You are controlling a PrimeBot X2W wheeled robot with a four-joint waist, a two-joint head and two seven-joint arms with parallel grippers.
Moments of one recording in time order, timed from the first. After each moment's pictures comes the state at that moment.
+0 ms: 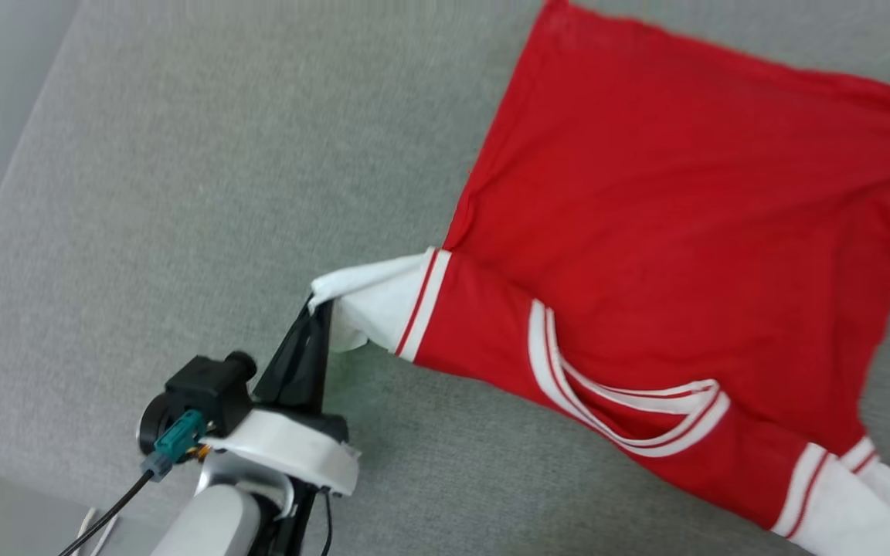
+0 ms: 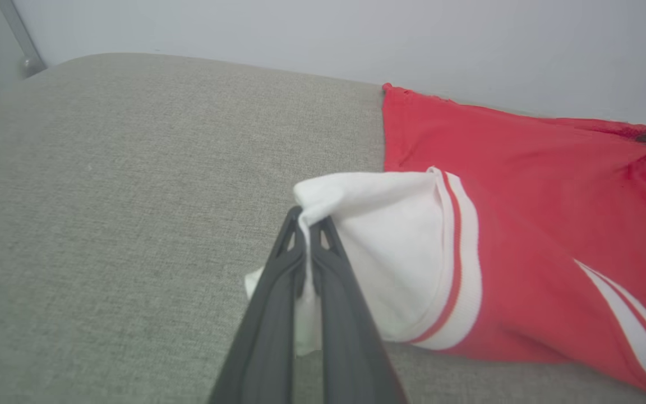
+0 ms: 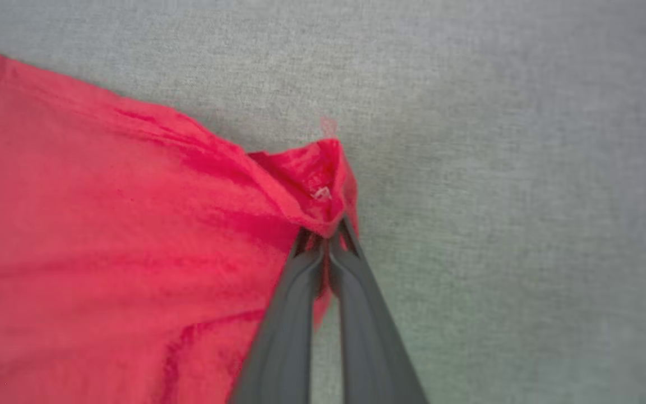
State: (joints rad) left arm -0.22 0.28 -0.42 0.05 -0.52 0.12 -0.21; right arm -1.02 -0.41 -0.10 0.83 0.24 0.13 0.77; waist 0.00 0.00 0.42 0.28
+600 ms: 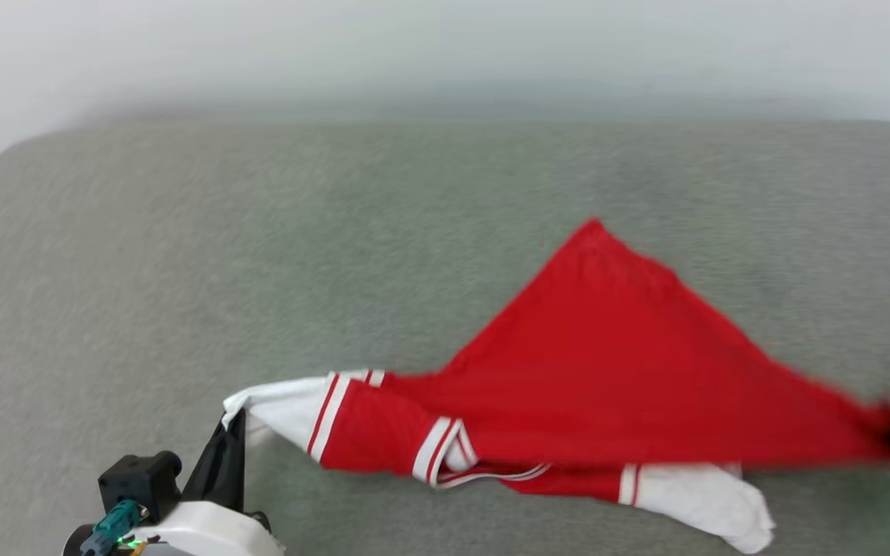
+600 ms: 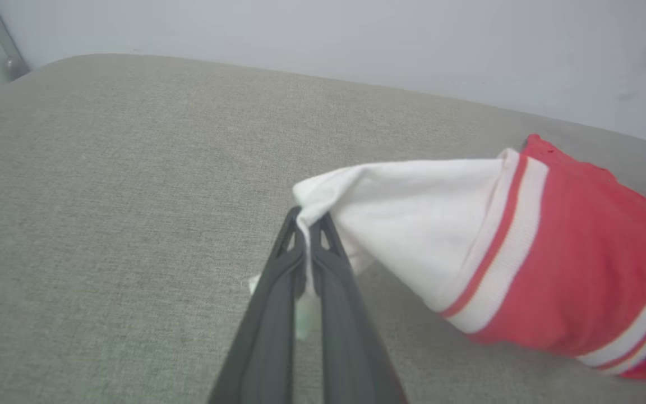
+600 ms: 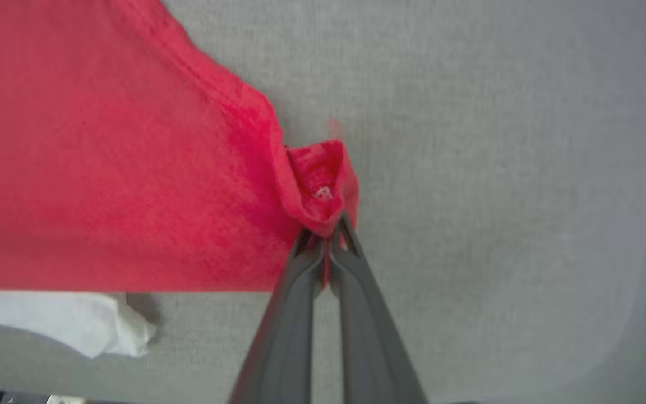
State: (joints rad) left arm 0.03 0.38 -0.33 0.02 -0.59 0.23 -0.14; right arm -0.25 -0.48 -0.05 0.25 0.40 0.13 0.92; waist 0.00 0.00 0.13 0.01
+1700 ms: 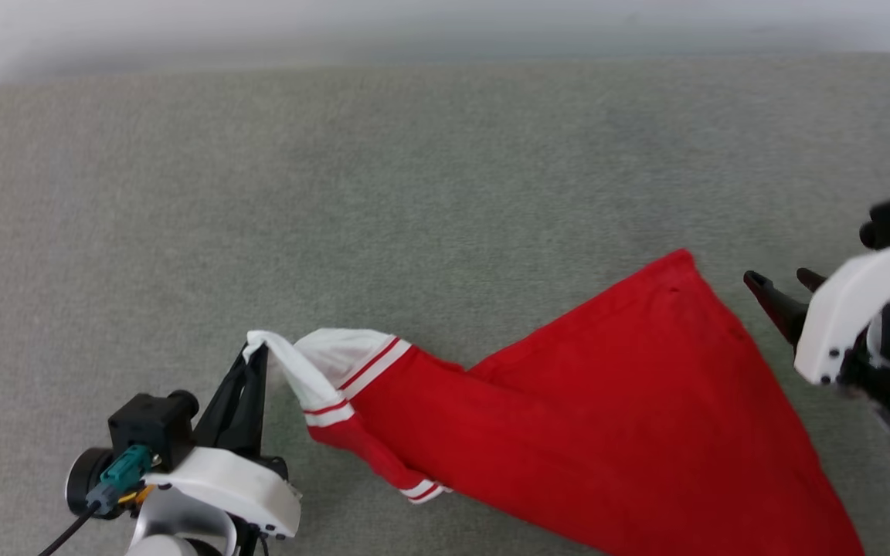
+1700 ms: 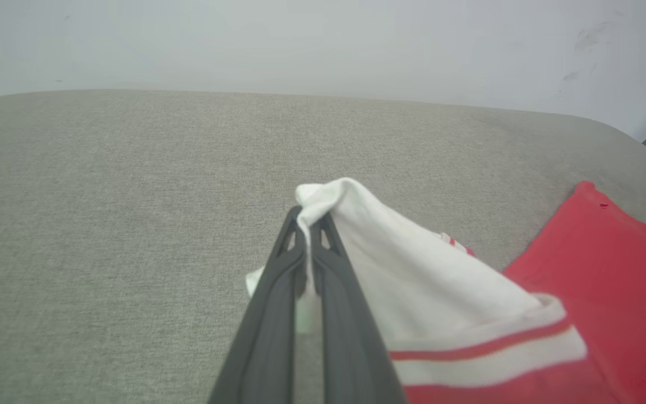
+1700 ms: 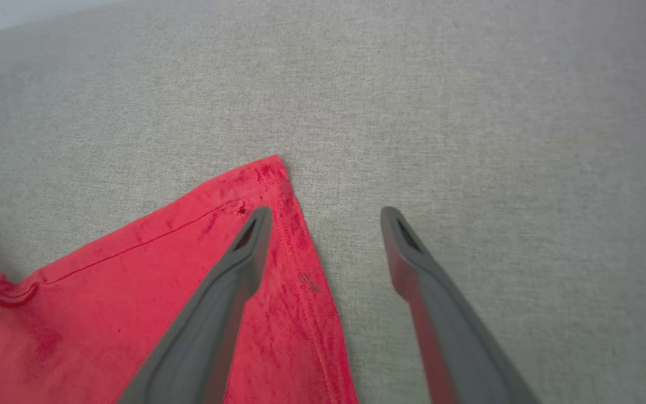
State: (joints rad) left arm -0.07 0.43 -0.37 -0.10 -0.55 0.24 -0.08; right arm -0.43 -0.30 0.02 0.28 0.46 0.13 0.60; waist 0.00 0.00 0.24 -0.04
